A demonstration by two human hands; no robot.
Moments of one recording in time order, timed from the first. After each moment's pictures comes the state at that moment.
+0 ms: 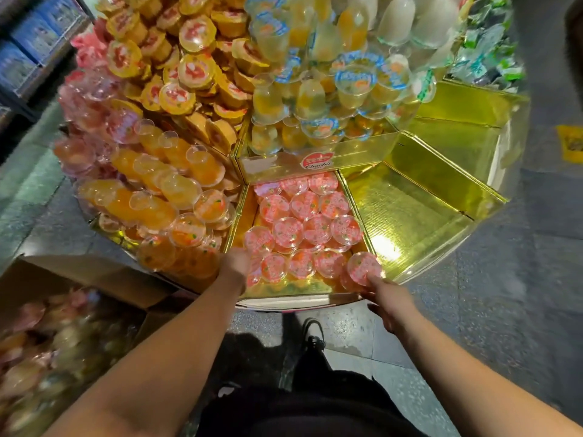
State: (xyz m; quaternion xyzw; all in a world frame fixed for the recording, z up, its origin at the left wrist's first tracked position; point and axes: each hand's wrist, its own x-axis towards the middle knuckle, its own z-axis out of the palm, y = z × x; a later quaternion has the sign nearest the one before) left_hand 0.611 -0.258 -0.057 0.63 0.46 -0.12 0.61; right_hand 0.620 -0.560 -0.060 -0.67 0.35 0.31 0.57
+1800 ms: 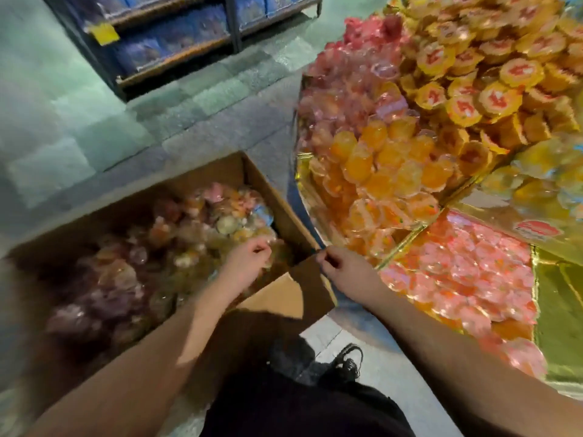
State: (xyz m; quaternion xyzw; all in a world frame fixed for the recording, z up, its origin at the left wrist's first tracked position) left_hand 0.320 -0.055 0.005 0.69 0.49 0.03 0.54; right_hand 0.482 -0.210 0.041 -0.82 -0.41 0.35 0.21
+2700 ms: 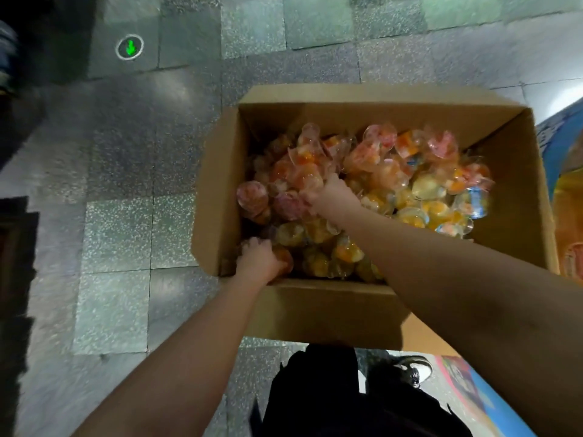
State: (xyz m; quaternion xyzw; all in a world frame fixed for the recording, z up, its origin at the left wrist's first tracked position) left_hand -0.003 -0.012 -0.105 0.55 0.72 -0.23 0.36; right_hand 0.167 0.084 -0.083 -0.73 -0.50 0.46 0.02
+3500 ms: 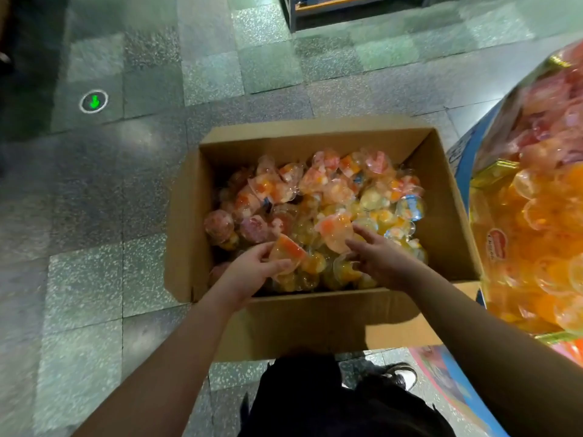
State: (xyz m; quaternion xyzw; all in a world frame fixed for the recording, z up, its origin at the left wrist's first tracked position) left_hand 0.043 -0.026 0.001 0.41 0.61 0.10 0.67; right_hand 0.313 -0.040 -0.017 -0.61 -0.24 0.71 0.25
